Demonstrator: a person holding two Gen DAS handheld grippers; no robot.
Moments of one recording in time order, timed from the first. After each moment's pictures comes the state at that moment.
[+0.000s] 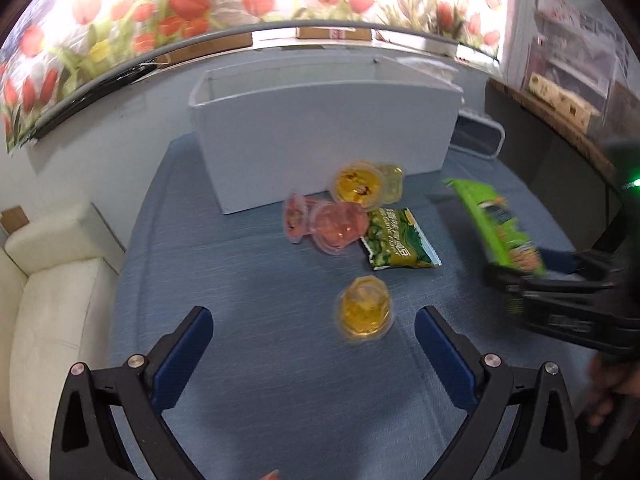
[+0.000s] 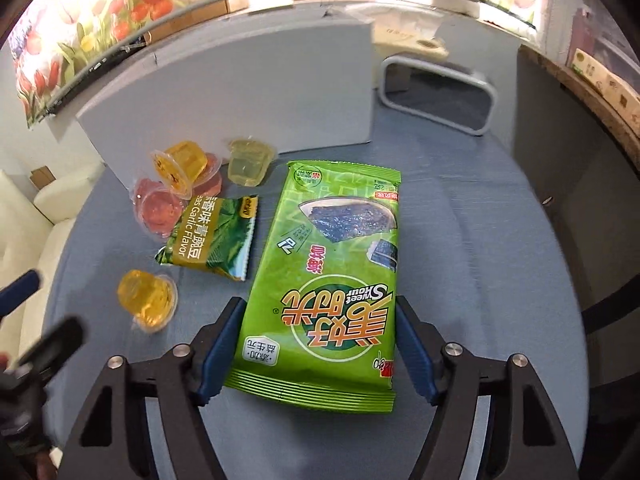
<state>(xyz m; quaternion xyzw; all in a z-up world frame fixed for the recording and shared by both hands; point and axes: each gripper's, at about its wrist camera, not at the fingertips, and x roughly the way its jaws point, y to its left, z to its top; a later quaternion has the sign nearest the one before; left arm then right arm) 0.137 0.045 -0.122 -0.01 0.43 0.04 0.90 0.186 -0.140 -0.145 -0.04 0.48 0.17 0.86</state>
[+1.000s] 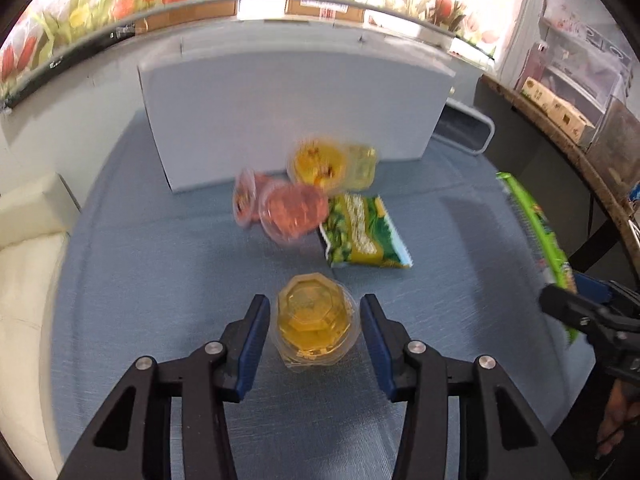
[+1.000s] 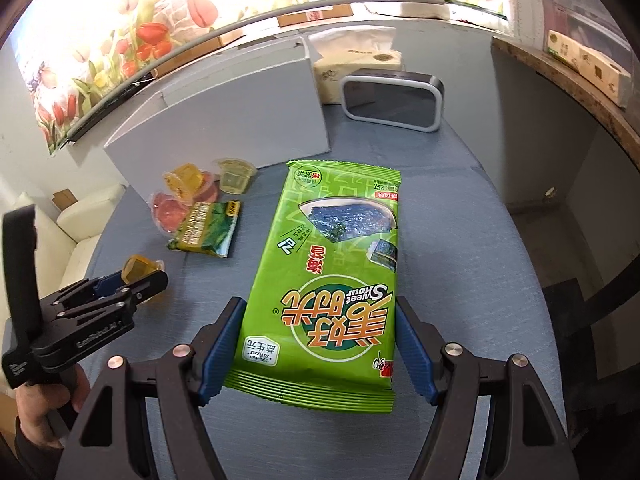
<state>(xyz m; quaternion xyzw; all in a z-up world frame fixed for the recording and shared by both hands) 0.147 0.035 -0.133 -0.07 0.45 0.00 0.89 0.172 -0.189 -0.122 0.00 0.46 0.19 0.87</state>
